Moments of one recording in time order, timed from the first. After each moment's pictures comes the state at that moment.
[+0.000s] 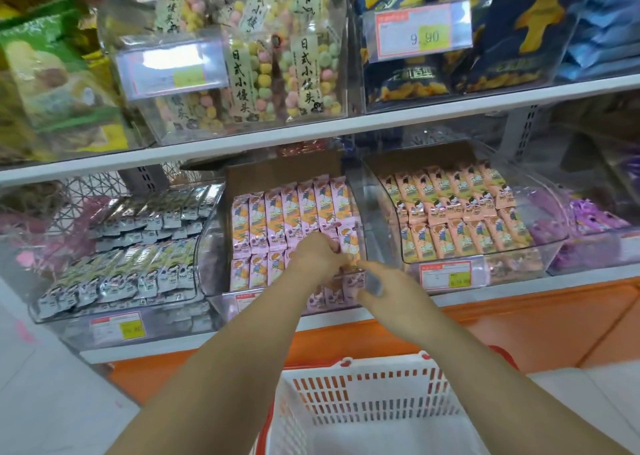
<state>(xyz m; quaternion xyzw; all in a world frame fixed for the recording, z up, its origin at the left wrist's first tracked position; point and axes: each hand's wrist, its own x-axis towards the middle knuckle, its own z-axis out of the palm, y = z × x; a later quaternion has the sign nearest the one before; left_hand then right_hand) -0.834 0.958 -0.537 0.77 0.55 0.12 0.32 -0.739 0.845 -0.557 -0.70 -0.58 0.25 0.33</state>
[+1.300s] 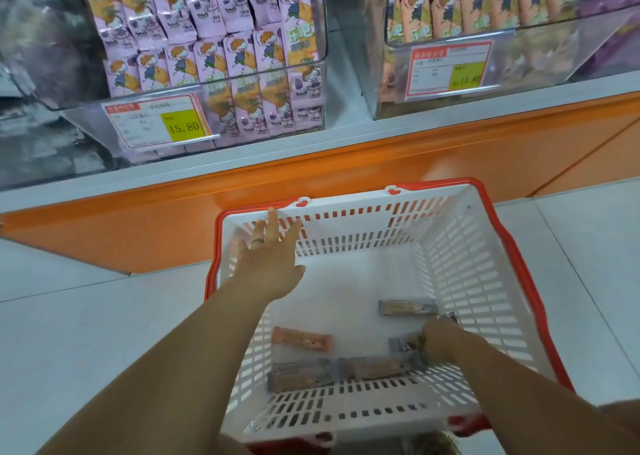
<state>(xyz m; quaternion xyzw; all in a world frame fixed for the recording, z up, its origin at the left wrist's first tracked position) -0.898 0.865 -0.740 0.83 0.48 -0.24 0.15 -0.687 0.678 -0.875 -0.74 -0.43 0.46 -0.26</state>
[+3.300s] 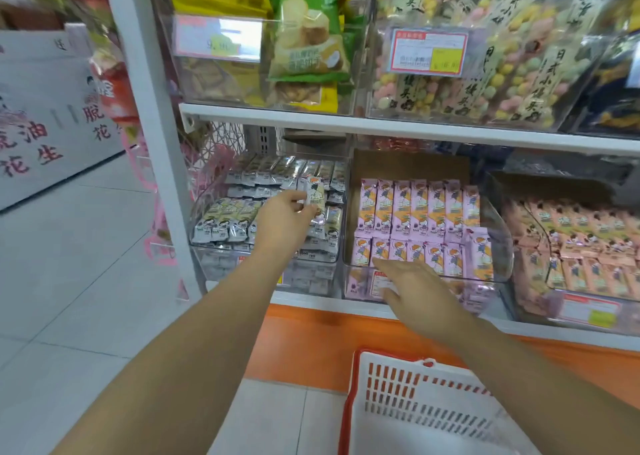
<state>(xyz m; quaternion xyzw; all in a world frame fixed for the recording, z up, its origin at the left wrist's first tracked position) -1.070 0.994 -0.511 0.63 0.59 0.42 0.29 -0.877 0.903 -0.556 -0.66 -0.75 0.05 0.08</state>
